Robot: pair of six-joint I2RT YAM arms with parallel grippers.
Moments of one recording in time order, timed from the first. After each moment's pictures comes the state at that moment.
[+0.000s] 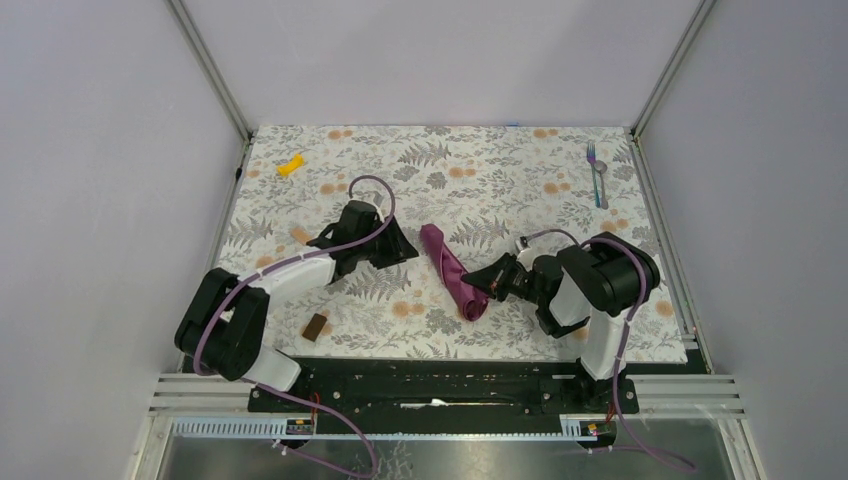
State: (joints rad) left arm -0.48 1.47 0.76 -0.04 0.24 -0.79; right arm 0.41 1.91 0.23 1.40 -0.57 1.34
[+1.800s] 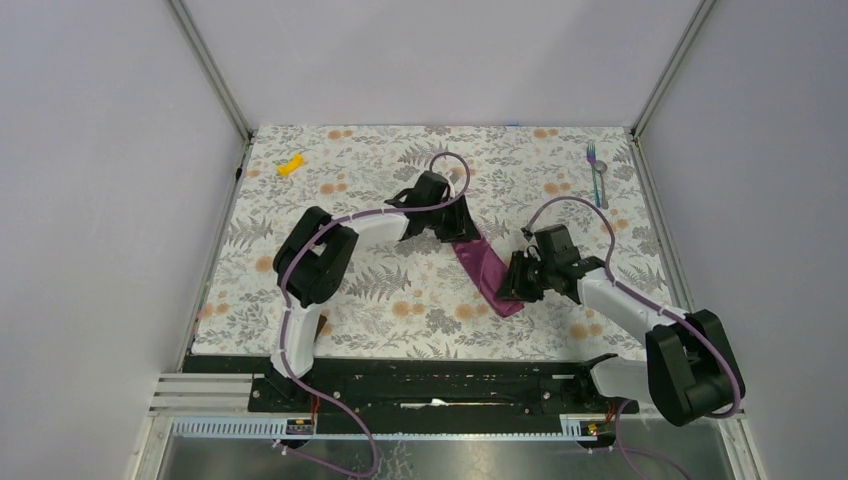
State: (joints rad) left arm -0.65 2.08 1.38 -0.02 0.39 -0.77; right arm 0.36 1.27 0.60 -0.34 -0.42 0.53
